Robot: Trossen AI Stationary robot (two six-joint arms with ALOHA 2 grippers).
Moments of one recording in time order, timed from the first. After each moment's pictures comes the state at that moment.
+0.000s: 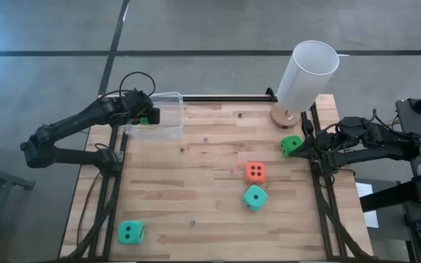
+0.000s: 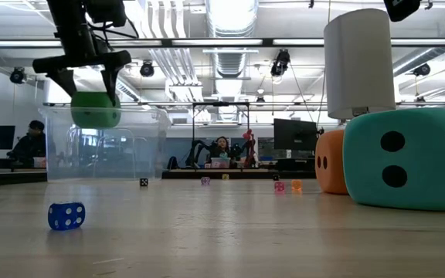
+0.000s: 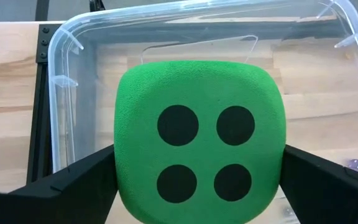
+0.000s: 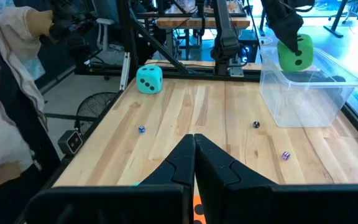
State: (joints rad) left arm 0.55 1.08 1.01 -1.10 -0.43 -0.89; right arm 0.06 0.43 0.76 -0.59 -0.16 0.04
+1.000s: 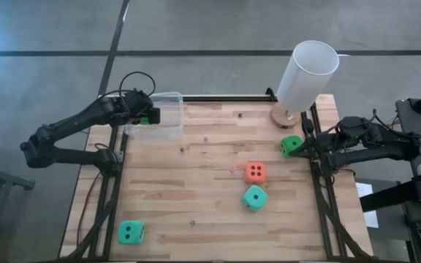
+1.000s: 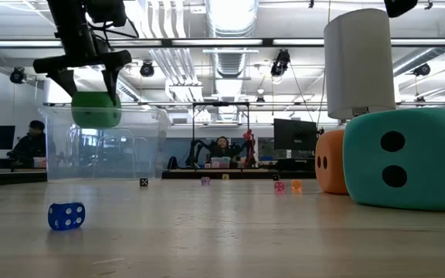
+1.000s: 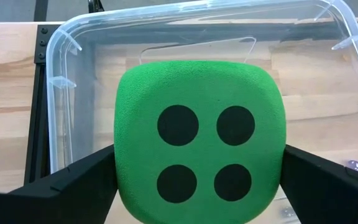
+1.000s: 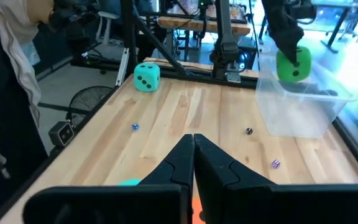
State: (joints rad) left arm 0.55 1.08 1.01 -1.10 -0.43 -0.89; right arm 0.06 0.43 0.76 -0.59 -0.16 -0.06
